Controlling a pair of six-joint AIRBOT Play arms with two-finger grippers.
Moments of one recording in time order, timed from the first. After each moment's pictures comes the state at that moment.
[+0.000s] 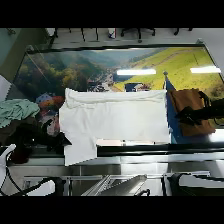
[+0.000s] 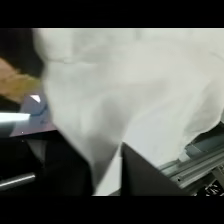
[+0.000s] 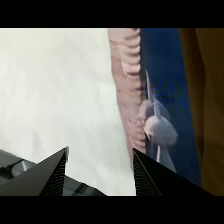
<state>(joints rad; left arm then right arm) 0.35 -1.32 0.59 -2.14 1.25 1.91 -0.57 -1.47 1.03 2.22 -1.39 -2.05</state>
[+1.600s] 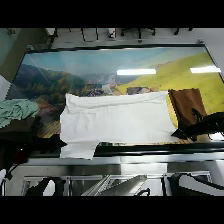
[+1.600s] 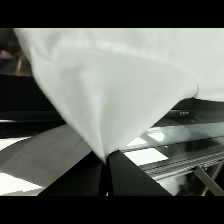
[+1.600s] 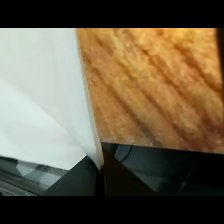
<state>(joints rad) 0.35 -0.82 0.53 -2.17 1.41 1.76 -0.57 -1.33 0.73 2.11 -1.34 -1.93</state>
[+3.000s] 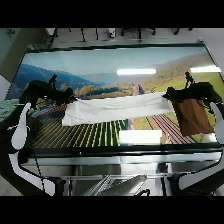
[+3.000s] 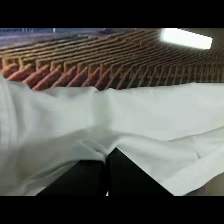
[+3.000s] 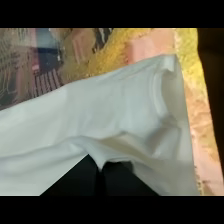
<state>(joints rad) 0.09 -1.82 1.51 -2.25 1.13 1.72 -0.31 -1.77 1.33 2.38 -0.96 -1.99</state>
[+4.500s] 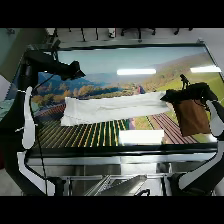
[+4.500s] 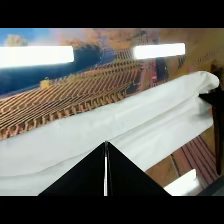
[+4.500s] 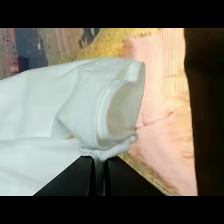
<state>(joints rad) -0.10 -1.86 2.02 -2.25 1.29 1.60 -0.33 -1.90 1.45 2.34 -1.07 -2.09</state>
